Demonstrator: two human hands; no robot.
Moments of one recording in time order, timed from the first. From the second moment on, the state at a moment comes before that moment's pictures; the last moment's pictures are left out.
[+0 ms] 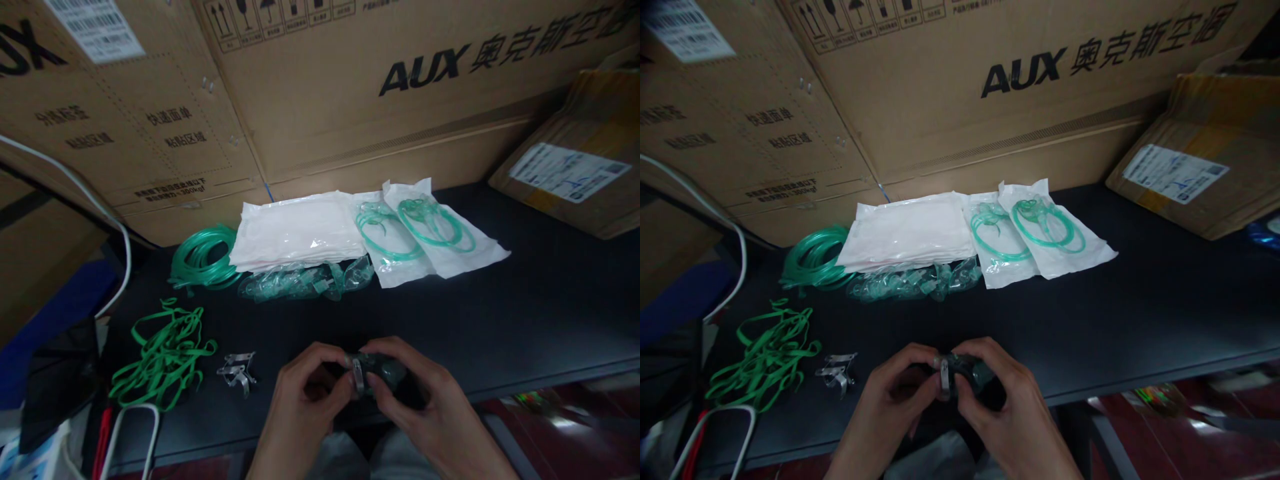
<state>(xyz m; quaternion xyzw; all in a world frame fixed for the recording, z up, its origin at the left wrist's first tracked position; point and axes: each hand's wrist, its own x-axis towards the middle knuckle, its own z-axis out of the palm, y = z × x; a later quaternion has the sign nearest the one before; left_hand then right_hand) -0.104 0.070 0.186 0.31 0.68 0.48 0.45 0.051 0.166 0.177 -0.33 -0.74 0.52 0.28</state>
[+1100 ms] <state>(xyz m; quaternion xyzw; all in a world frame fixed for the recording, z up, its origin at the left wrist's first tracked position) -0.093 0.068 0.184 0.38 0.72 0.44 0.37 0.052 0.163 0.171 -0.31 -0.71 0.53 0.33</state>
